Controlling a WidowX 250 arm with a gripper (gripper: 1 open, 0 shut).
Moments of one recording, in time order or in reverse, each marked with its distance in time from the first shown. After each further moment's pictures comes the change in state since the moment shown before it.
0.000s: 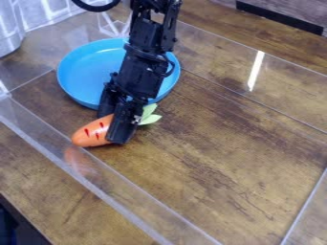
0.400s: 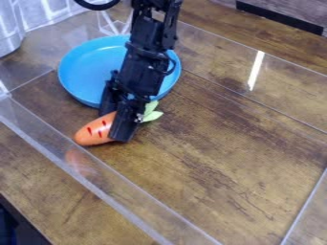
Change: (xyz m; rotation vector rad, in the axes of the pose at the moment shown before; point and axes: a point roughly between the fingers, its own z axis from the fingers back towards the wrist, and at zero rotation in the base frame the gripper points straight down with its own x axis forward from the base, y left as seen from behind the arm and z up) arm 0.000 0.001 0.005 0.001 0.005 0.025
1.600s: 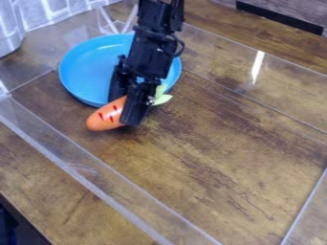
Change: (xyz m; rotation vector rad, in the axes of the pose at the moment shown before) arm 0.005 -0.002 0.020 -0.023 -0.026 0.023
